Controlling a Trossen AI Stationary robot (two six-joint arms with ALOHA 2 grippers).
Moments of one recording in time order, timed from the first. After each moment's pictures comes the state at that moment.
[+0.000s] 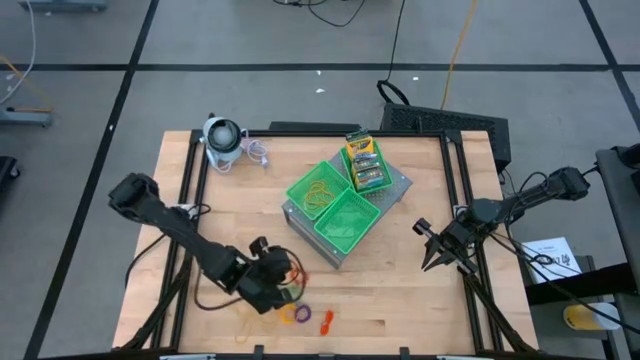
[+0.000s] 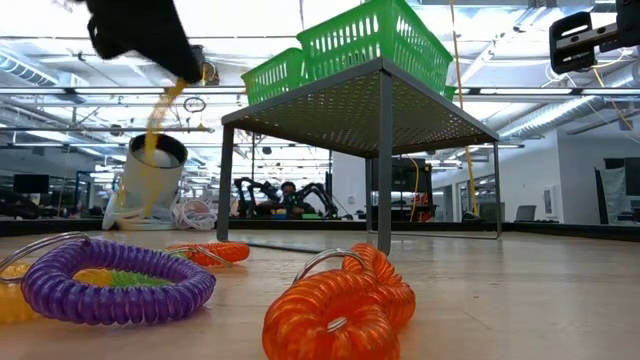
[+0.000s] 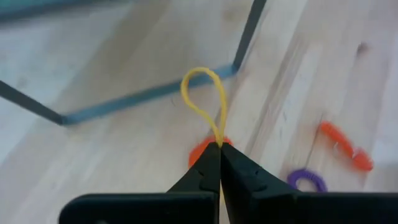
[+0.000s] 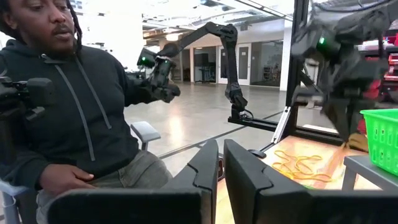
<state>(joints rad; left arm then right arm) -0.61 1.64 1.20 -0.66 -0.54 -0.96 0.34 0.41 0.02 0.57 -0.45 0.09</state>
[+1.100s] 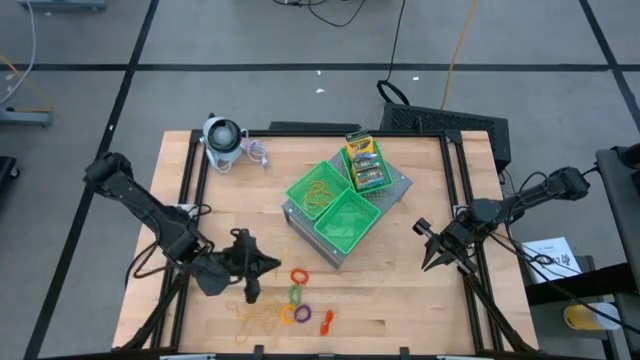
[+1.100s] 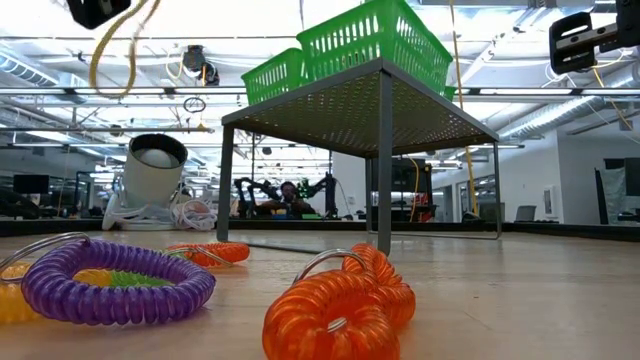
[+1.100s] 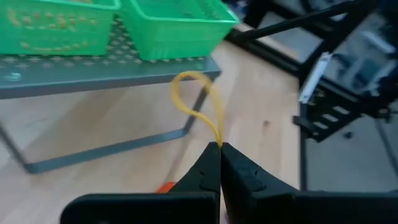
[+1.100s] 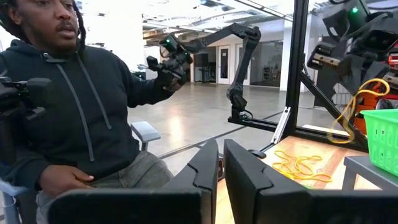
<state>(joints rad) -0.70 1.27 0.91 -0.27 -0.68 -0.87 0.34 0.41 0.02 0.57 -0.45 0.09</state>
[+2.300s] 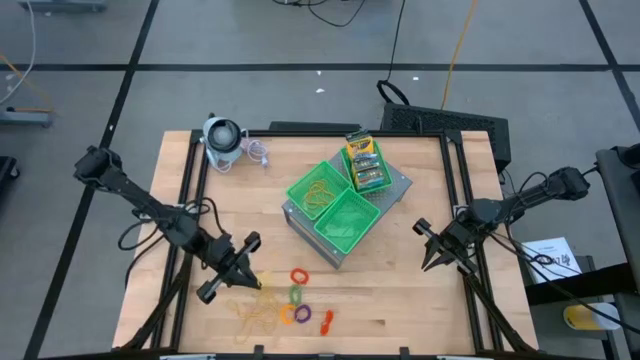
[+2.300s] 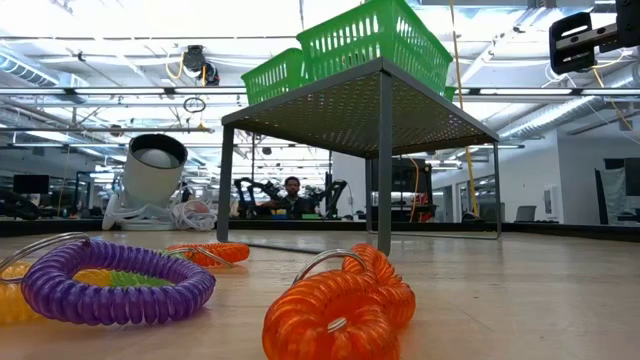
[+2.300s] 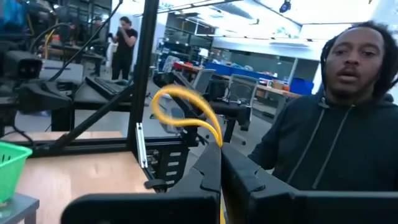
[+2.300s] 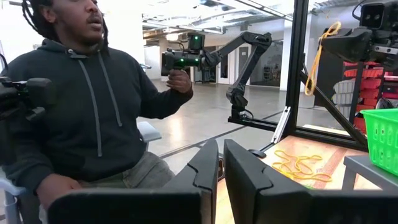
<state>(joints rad) -0.58 1.05 0.53 0.67 0.03 -0.21 0.34 0.41 0.02 0.57 -0.45 0.09</state>
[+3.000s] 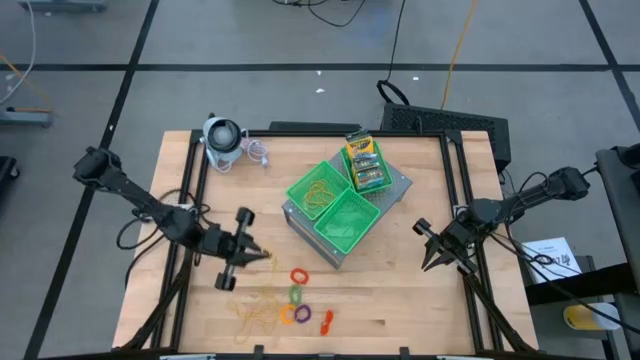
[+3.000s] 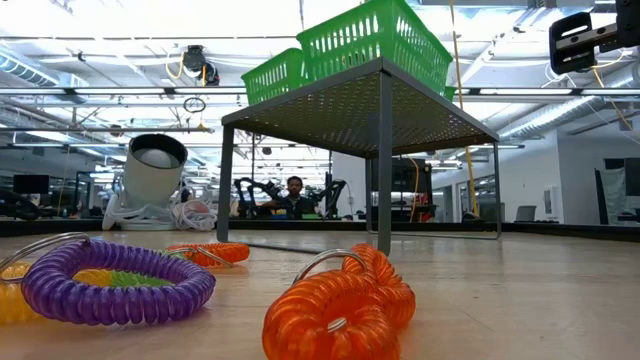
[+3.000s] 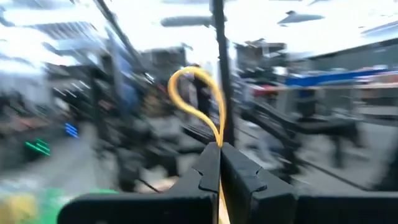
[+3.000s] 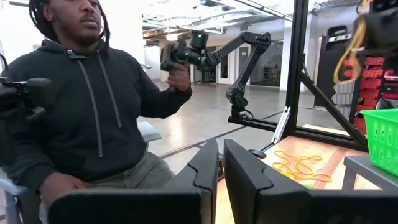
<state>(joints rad) -0.56 1.05 0.53 0.81 -0.28 0.19 0.34 0.41 0.02 0.57 -0.45 0.09</state>
